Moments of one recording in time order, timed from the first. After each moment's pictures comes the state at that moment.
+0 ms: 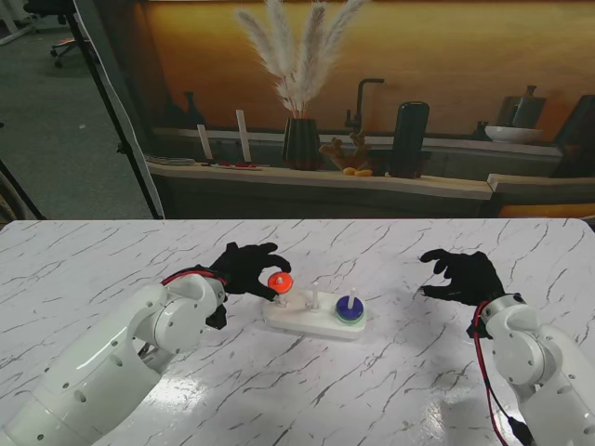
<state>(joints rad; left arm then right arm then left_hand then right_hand) 1.29 -1.05 -0.97 -1.60 0.78 0.06 -0.29 -1.54 -1.07 1.45 -1.36 -0.80 -0.19 -0.07 1.08 -0.28 -0.04 -0.02 0.47 0.01 0.33 0.63 0.31 0.23 0.07 0.31 0.27 0.31 0.18 0.47 -0.07 0.53 0.65 0.63 0.39 -0.59 0.69 -0.06 0.40 -0.15 0.56 0.34 0.71 -0.08 0.63 0.47 0.76 -0.05 0.54 0.51 0.06 0.06 1.02 0.64</state>
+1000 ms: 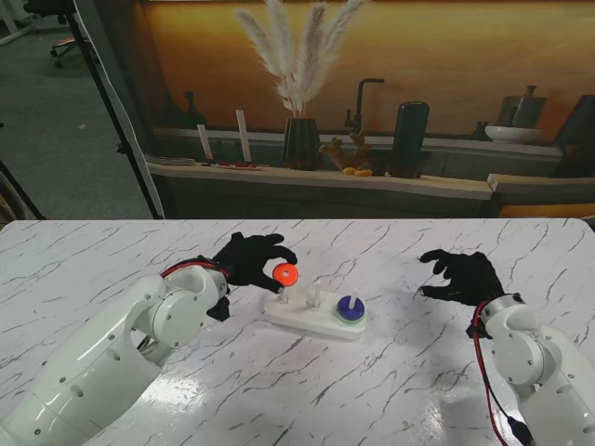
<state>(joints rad) 1.27 -1.04 -0.97 -1.64 0.77 0.05 -0.30 -1.54 -1.07 1.45 -1.36 -0.79 -0.19 -0.07 1.08 -0.28 -0.04 -0.02 0.48 0.01 0.33 0.63 0.33 0.23 0.07 0.31 0.28 0.31 0.18 0.47 -0.07 0.53 0.66 0.63 0.39 -0.59 0.69 -0.06 0.40 -0.15 0.56 0.34 0.71 -0.08 0.63 0.47 0.76 -0.05 0.54 0.51 0.06 0.06 1.02 0.64</state>
